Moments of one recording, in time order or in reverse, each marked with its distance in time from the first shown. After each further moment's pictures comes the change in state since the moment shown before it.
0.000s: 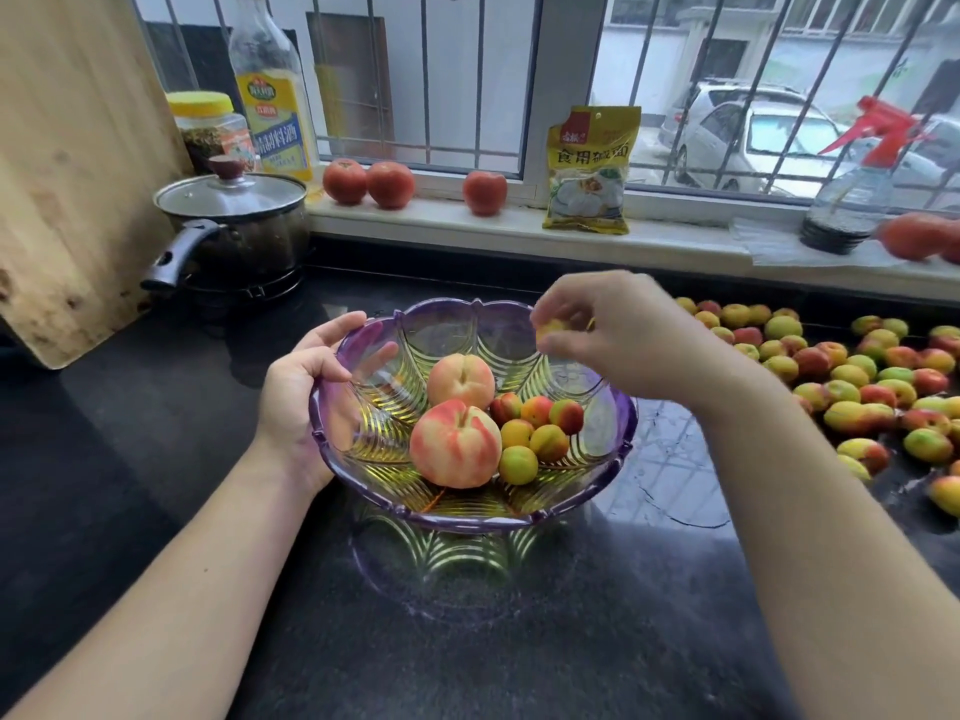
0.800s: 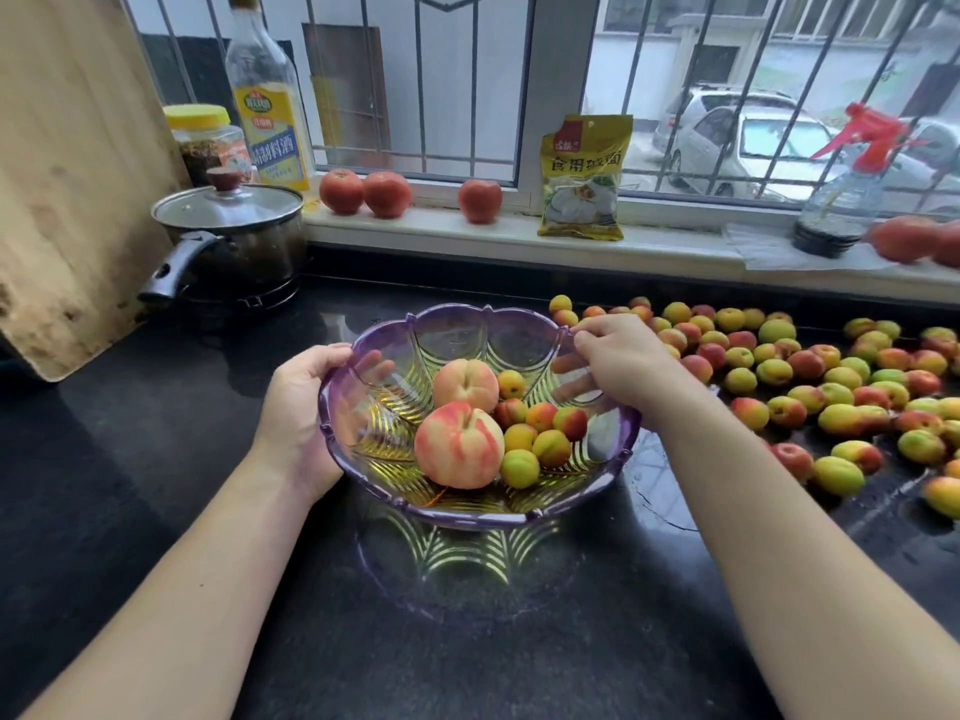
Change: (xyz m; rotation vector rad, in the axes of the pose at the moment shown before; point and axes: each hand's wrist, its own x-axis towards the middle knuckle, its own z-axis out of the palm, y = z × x) left_hand 0.014 -0.005 -0.005 -0.050 -0.060 -0.115; right_hand 0.015 0.038 0.040 0.396 0.034 0.535
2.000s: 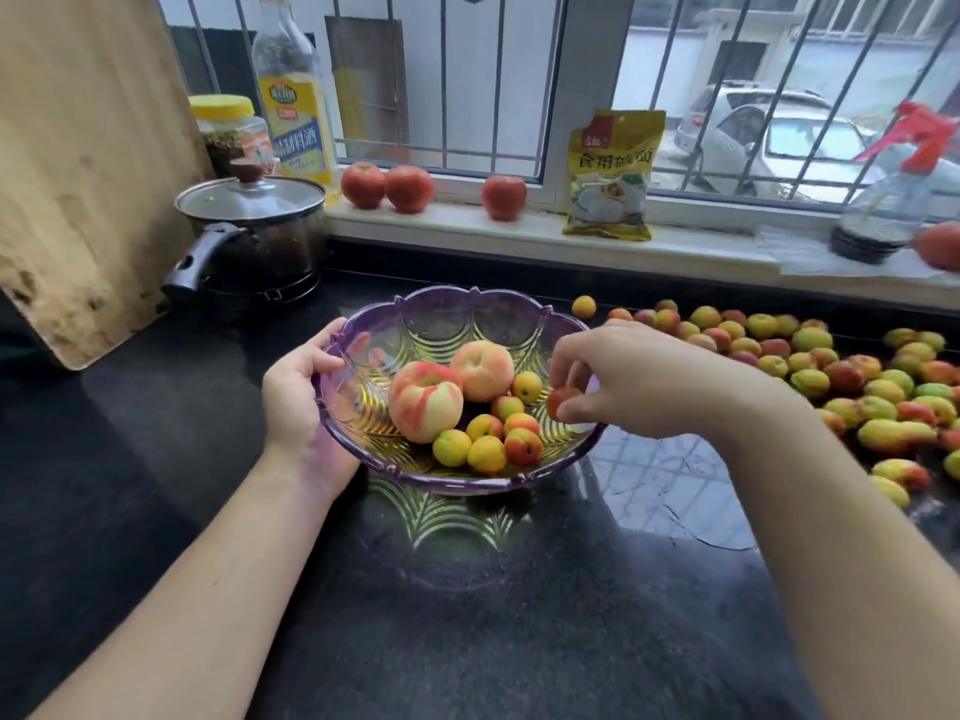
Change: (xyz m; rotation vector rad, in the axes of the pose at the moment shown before) left_hand -0.002 0.004 0.002 -0.183 0.145 0.173; right_hand -0.035 -0.041 -0.013 -0.799 -0.296 -0.451
